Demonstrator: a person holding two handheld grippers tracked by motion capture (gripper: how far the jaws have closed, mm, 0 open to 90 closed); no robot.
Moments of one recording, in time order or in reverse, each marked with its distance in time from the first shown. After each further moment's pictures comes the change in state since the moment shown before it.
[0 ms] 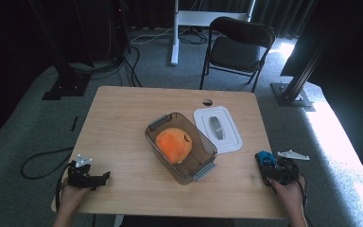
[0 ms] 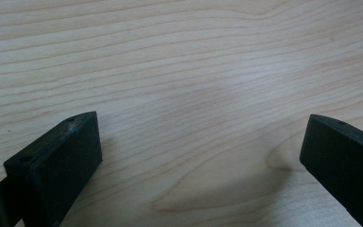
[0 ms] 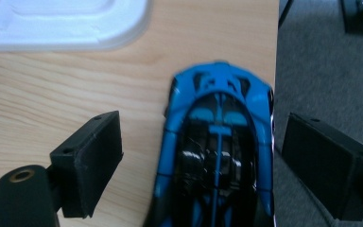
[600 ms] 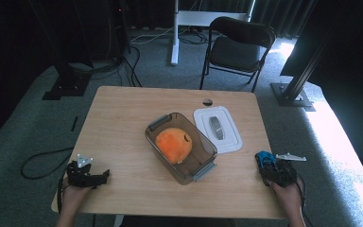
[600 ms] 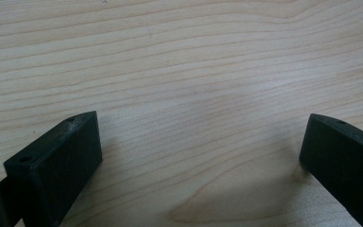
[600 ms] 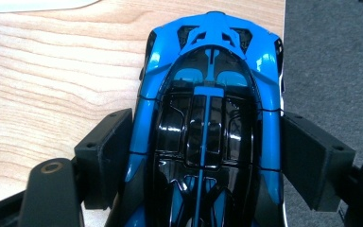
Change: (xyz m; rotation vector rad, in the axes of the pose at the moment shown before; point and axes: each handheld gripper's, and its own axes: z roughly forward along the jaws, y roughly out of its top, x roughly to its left) left arm -0.003 -0.001 0.005 -0.020 0.074 0.004; right arm -0.006 -0.012 0.017 0.073 0.020 0.025
